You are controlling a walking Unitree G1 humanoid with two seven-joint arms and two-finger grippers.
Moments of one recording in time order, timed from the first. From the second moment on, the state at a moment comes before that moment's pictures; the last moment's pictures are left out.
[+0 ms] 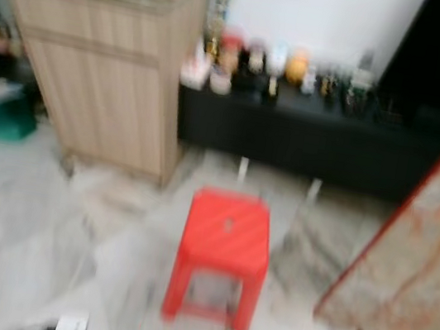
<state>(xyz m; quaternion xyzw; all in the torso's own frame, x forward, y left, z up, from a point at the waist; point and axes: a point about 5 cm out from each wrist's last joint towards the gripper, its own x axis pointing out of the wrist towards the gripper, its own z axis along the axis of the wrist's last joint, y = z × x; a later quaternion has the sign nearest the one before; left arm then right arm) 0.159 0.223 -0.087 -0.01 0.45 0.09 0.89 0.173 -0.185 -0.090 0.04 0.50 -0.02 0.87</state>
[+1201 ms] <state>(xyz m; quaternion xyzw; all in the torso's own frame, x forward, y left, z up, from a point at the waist) 0.168 0.209 -0.085 0.00 0.44 0.05 0.90 0.169 -0.194 -0.091 0.00 0.51 0.00 0.86</state>
